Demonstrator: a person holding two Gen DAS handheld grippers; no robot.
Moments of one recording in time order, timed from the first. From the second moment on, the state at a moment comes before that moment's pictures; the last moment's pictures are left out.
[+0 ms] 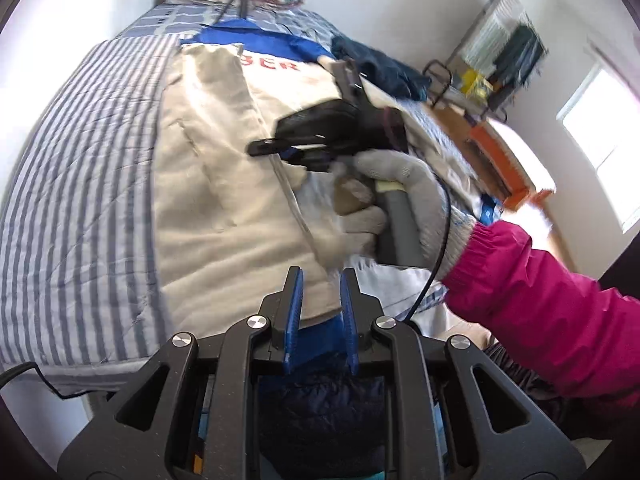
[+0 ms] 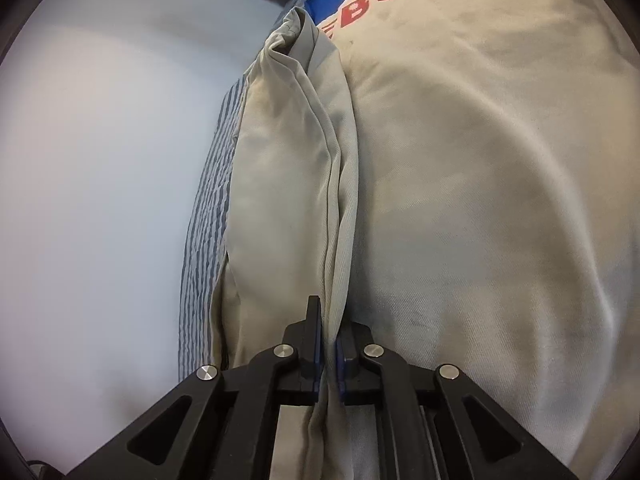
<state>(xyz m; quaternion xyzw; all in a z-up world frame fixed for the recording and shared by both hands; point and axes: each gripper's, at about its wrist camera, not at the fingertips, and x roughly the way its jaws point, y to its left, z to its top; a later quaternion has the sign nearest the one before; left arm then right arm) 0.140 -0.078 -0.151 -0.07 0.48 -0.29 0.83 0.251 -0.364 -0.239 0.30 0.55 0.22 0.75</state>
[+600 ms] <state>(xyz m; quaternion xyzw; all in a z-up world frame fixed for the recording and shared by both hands) 0.178 -0.058 -0.195 -0.10 0.51 -0.21 0.83 0.342 -0.376 -0.160 0.16 0.45 0.22 0.85</state>
